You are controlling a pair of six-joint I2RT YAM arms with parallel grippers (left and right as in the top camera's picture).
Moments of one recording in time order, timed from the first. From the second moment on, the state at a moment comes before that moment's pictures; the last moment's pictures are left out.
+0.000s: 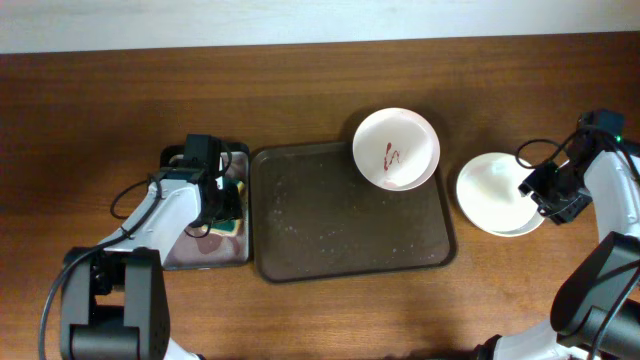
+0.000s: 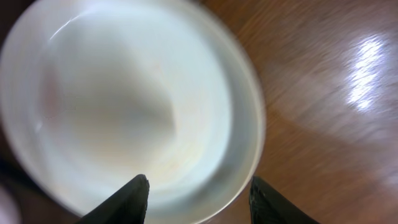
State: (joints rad) left arm -0.09 1.74 1.02 -0.64 -0.03 -0.24; right arm -0.44 1.75 1.28 -1.00 -0.05 0.44
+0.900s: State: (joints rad) left arm -0.09 1.74 1.02 -0.64 -0.03 -0.24; right arm 0.37 1.74 1.25 -1.31 -0.30 0.04
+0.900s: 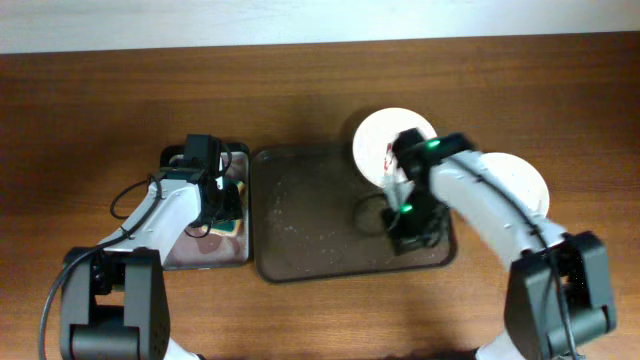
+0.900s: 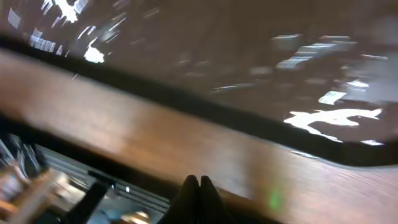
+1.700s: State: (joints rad) left arm -0.09 1.74 1.02 -0.65 -0.03 -0.24; right arm 0.65 1.74 1.02 -1.04 -0.31 0.26
